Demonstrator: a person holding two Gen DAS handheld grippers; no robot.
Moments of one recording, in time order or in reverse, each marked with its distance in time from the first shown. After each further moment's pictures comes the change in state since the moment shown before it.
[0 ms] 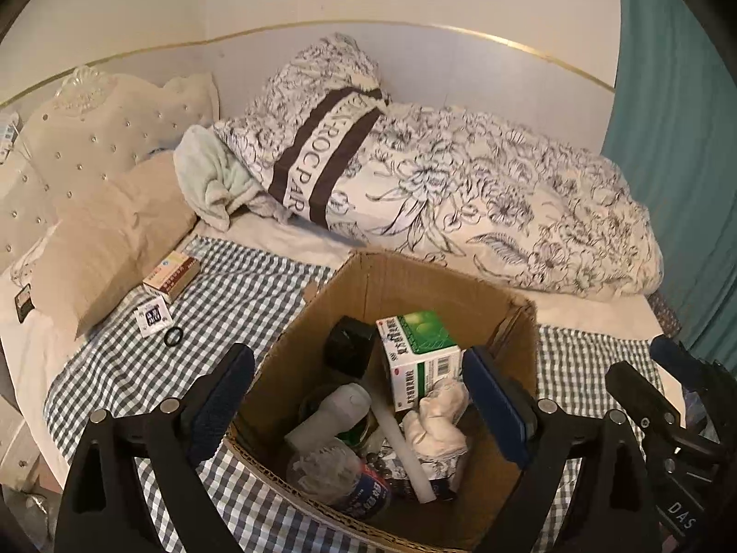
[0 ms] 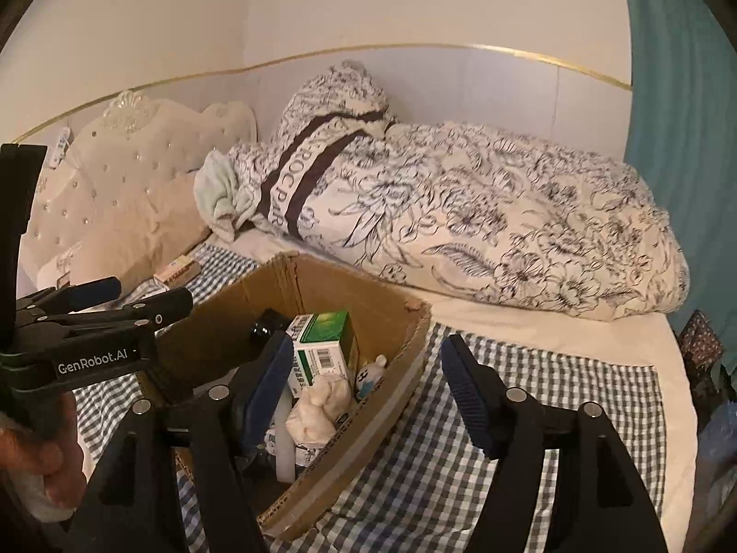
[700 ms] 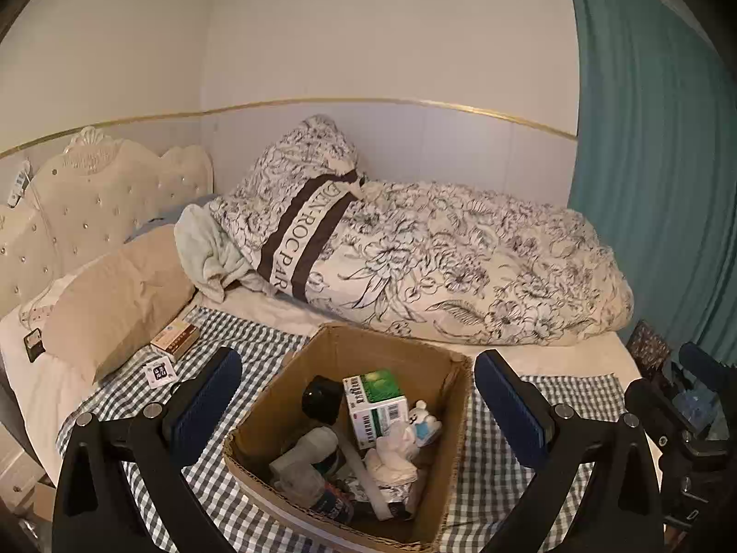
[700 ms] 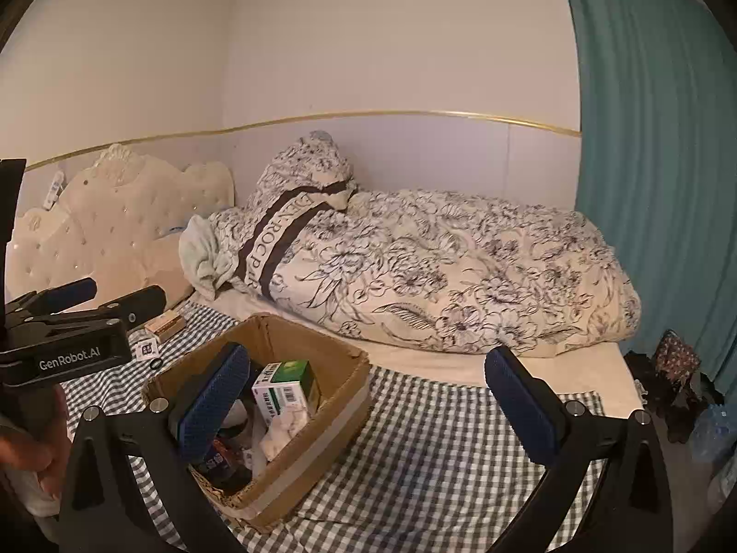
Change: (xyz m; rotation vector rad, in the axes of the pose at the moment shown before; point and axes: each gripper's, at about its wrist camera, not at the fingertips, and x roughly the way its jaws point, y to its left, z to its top) left arm -0.091 -0.037 0.007 0.034 -0.225 -0.031; right arm -0.099 -0.038 0.006 0.029 -0.188 -0.082
